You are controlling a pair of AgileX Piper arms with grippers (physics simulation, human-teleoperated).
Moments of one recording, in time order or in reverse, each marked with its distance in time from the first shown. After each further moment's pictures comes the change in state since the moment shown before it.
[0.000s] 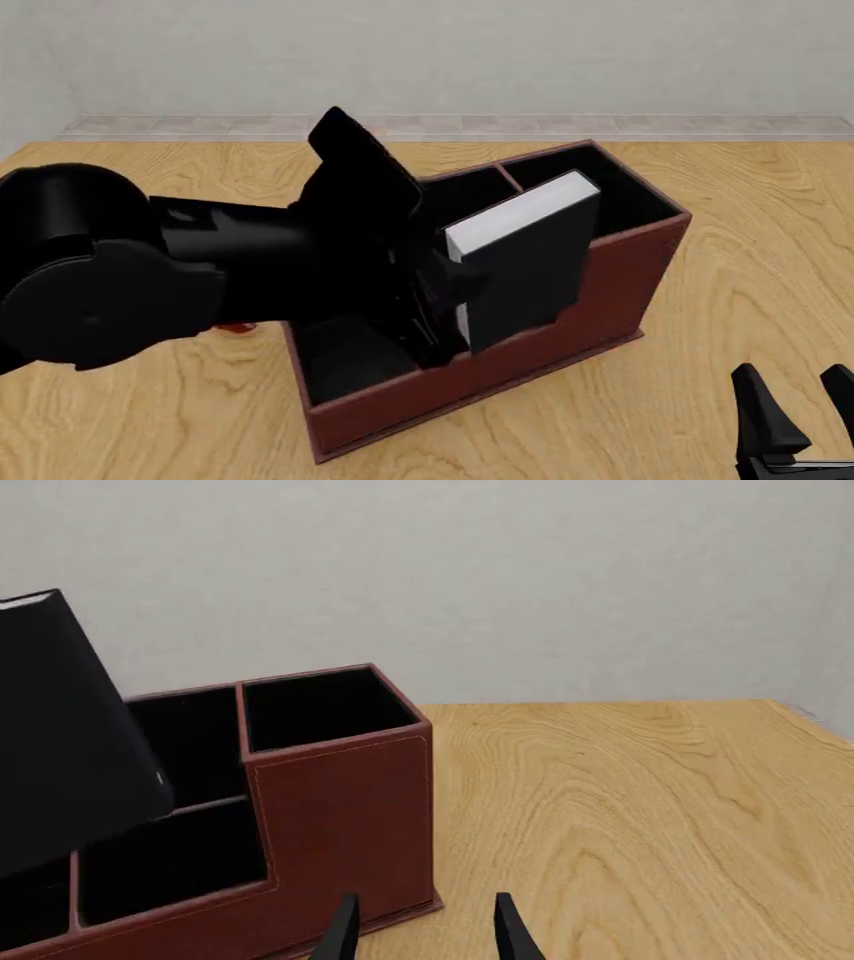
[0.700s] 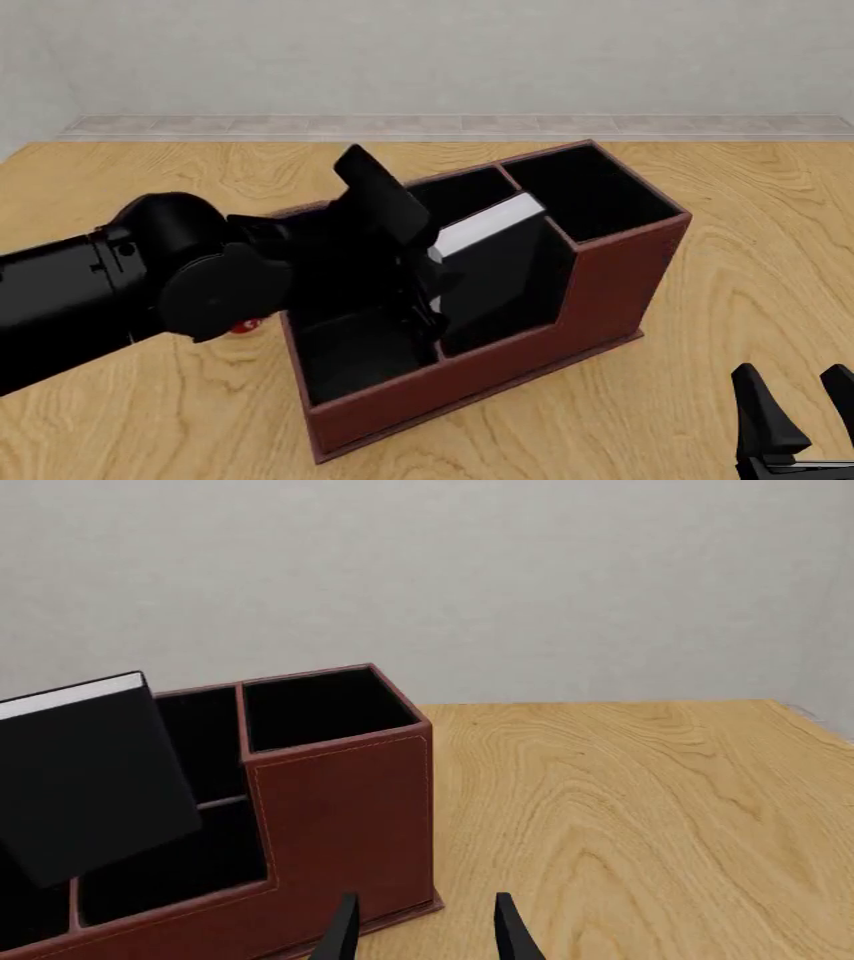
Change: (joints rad) left arm 0.143 0.116 0.084 -0.123 0.095; right arm 0.000 0.000 0.000 0.000 0.000
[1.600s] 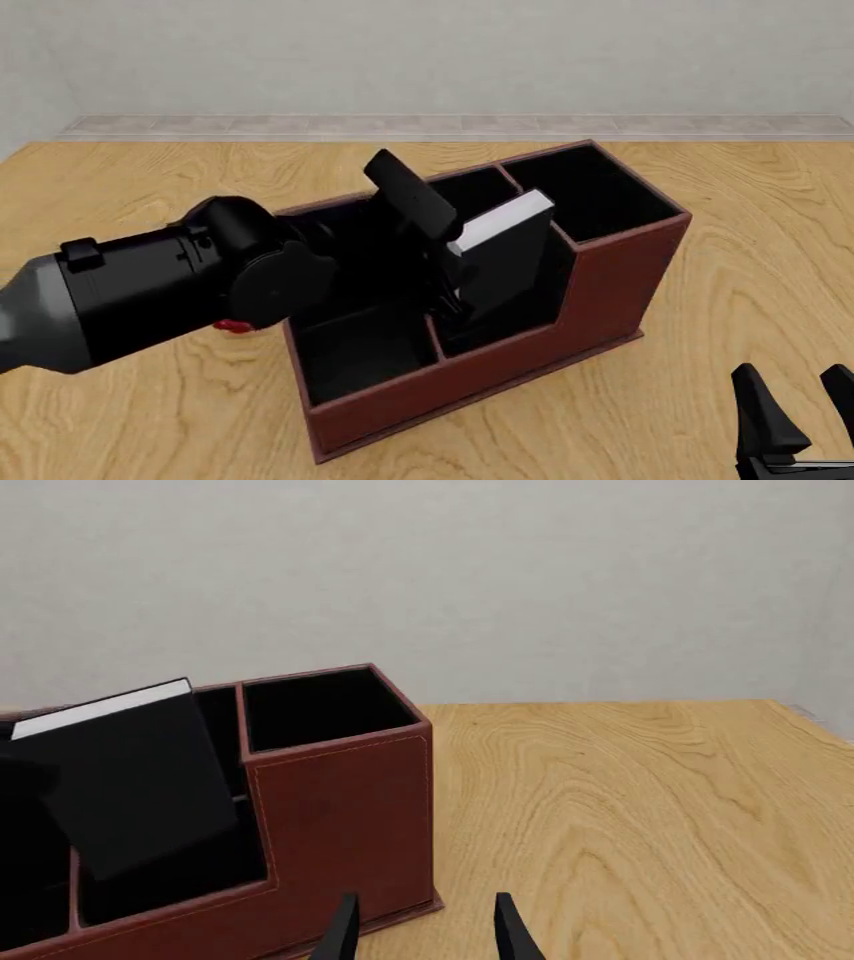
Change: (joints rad) left arm 0.013 0.109 -0.033 -0.087 -0.019; right arm 0.000 0.000 0.000 0.000 0.000
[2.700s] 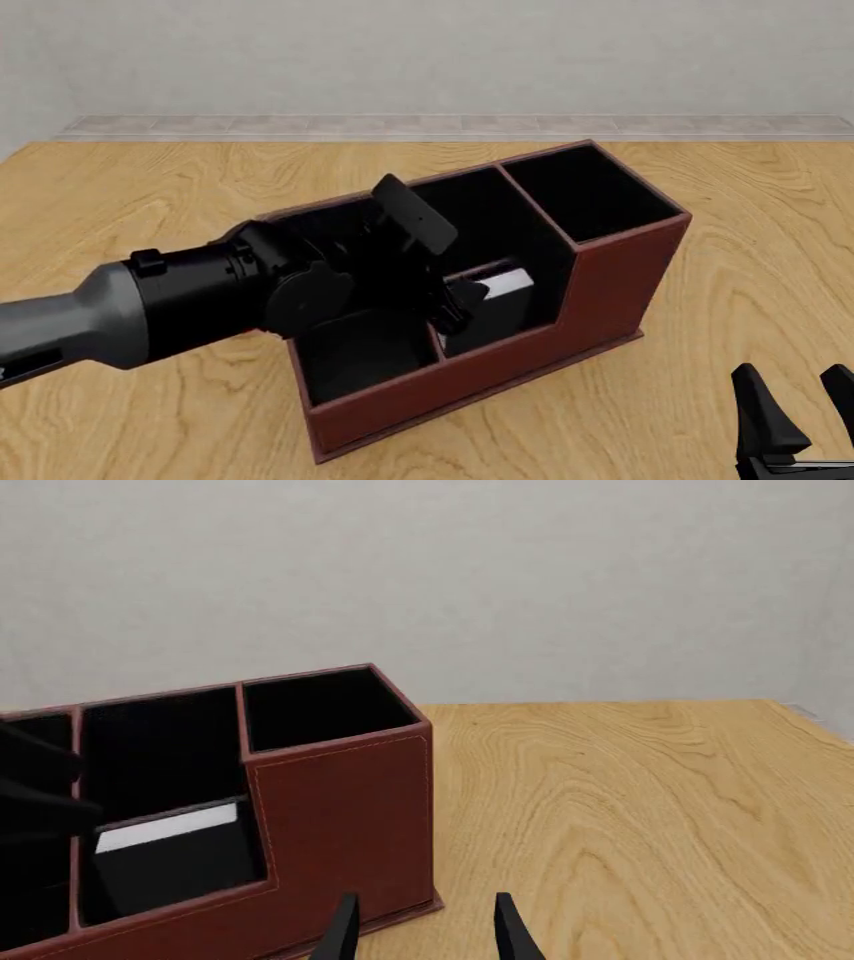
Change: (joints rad) left arm 0.033 0.077 0.050 -0.109 -0.002; right arm 0.000 0.000 0.000 0.000 0.000
